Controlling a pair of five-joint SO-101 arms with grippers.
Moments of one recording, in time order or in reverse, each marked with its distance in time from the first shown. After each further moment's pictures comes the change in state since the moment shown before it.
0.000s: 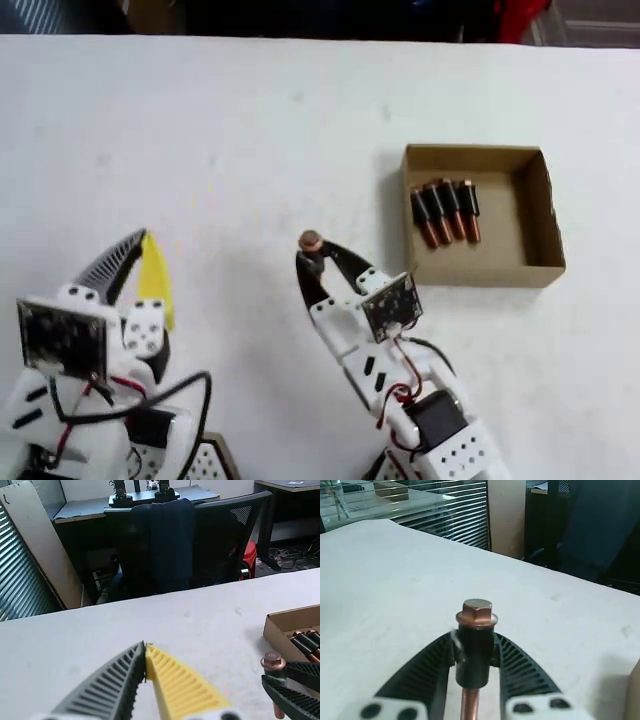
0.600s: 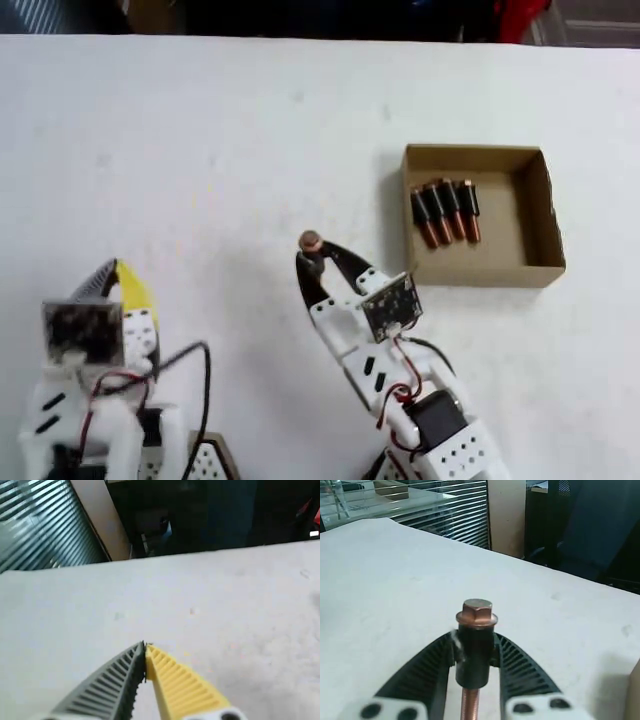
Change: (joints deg) left arm -14.2 -9.8 16.3 4.1 -3.3; right arm 0.0 0.0 0.0 0.2 0.0
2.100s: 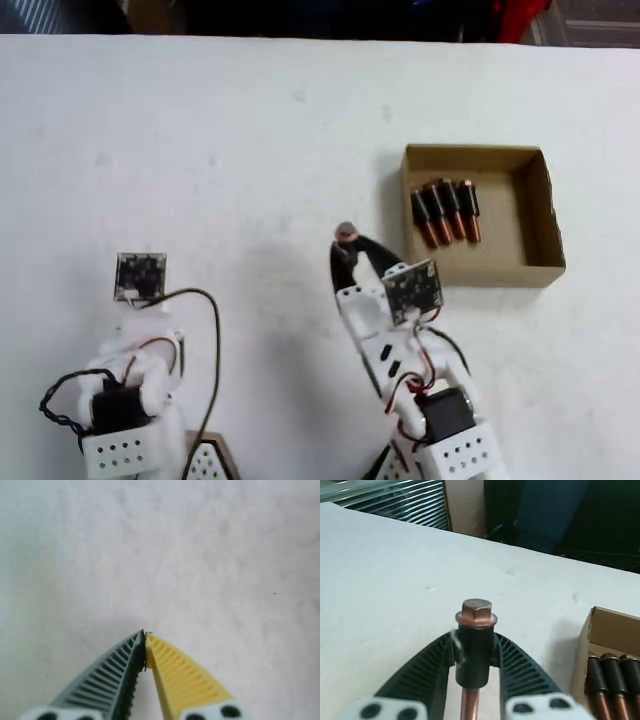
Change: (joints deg) left arm -5.7 0.5 36.4 -3.7 0.0; right arm 10.3 0.0 0.0 4.0 0.0
